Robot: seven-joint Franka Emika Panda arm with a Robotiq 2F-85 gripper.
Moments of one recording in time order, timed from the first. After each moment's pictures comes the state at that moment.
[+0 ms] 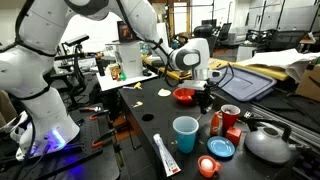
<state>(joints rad) -0.24 0.71 -0.11 -1.71 -0.23 2.46 -0.34</state>
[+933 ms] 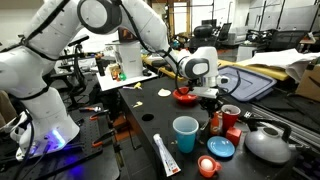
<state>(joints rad) -0.31 0.90 -0.05 -1.47 -0.20 2.45 -0.45</state>
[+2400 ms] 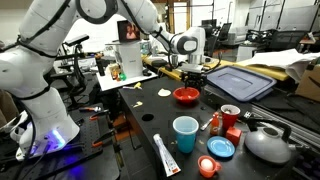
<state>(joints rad) -0.22 0.77 0.10 -1.46 -0.11 2.20 -0.50</state>
